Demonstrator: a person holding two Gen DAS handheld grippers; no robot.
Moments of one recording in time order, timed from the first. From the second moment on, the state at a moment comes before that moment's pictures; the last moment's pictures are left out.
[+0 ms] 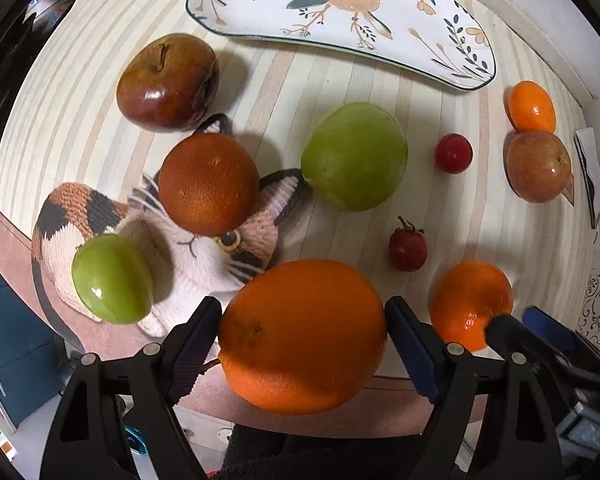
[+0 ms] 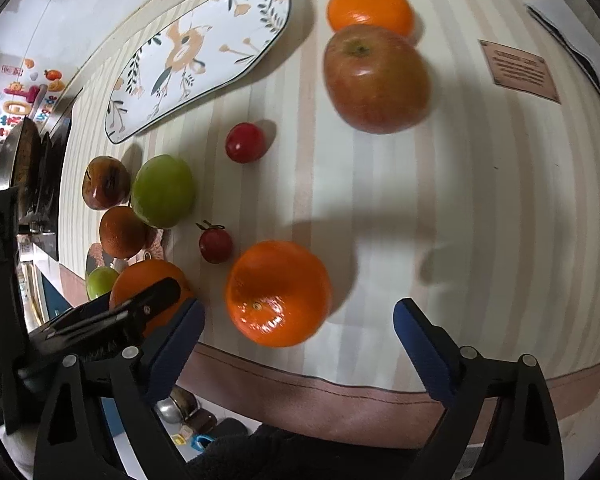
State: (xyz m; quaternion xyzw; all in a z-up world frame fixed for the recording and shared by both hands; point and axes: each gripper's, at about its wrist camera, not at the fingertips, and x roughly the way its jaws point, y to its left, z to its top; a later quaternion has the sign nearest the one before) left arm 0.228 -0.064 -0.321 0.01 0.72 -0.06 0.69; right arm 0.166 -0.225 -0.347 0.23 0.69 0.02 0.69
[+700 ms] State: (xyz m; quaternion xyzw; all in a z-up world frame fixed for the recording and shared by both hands) left arm 0.217 -0.069 -0.334 0.00 0.72 -0.07 0.69; right arm 0.164 -0.231 -0.370 0.29 0.68 0.03 0.68
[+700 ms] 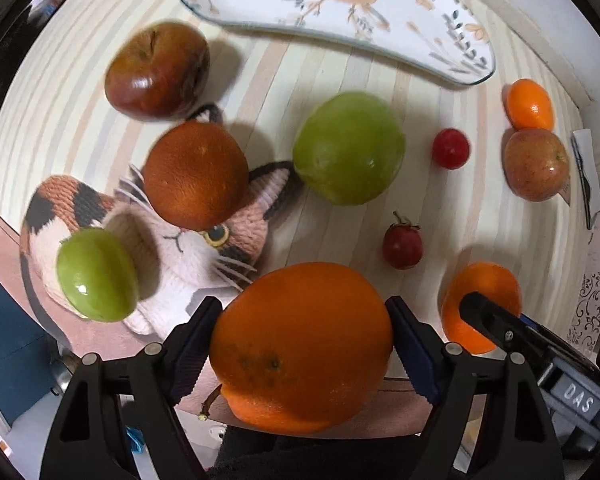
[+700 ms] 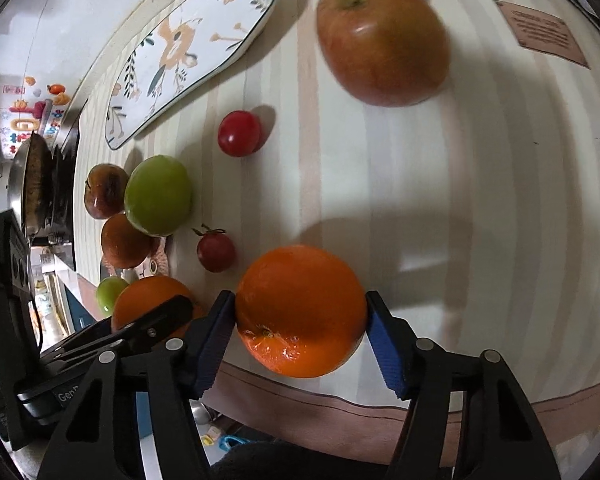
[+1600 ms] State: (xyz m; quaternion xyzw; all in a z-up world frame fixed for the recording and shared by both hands) left arm 0.461 -0.064 -0.288 -0.03 0.69 -0.09 0.72; right arm 0.397 -0.232 -0.331 0.29 0.63 0.09 0.71
